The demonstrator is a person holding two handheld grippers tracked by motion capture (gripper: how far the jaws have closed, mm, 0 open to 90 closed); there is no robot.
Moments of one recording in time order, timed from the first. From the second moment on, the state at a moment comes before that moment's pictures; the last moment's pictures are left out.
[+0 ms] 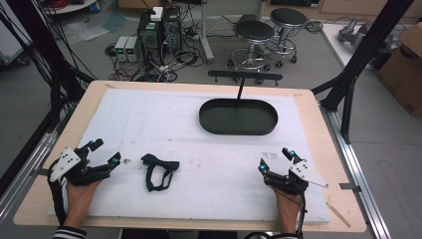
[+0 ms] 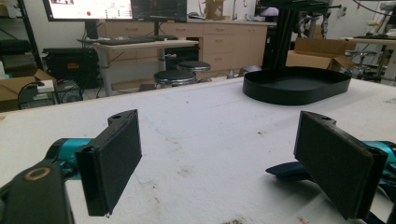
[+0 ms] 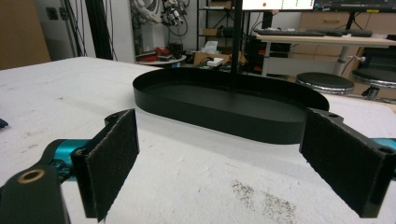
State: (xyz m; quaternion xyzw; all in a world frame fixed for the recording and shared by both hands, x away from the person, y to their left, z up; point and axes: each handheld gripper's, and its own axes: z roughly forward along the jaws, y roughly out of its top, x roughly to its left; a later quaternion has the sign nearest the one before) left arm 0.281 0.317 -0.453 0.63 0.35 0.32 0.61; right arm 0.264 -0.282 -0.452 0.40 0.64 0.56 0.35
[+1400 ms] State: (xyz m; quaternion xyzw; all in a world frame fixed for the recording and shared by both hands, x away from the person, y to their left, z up) left arm 0.287 0.313 -0.421 0.68 0.34 0.29 0.58; right arm 0.264 -0.281 -0.452 0.39 0.64 0.56 0.36
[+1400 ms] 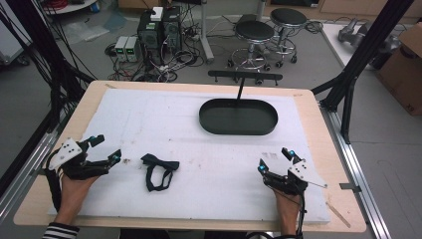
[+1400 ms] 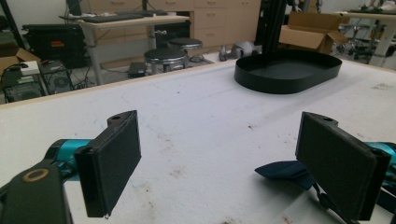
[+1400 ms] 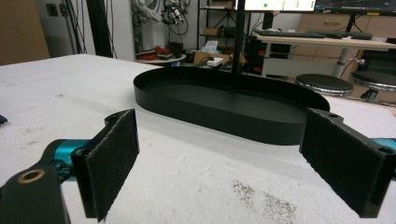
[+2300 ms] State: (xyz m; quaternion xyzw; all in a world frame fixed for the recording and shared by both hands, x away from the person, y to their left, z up) left arm 0.300 0.271 -0.385 0.78 0.27 0.22 0.52; right arm 0.264 -0.281 -0.451 0.39 0.64 0.56 0.35
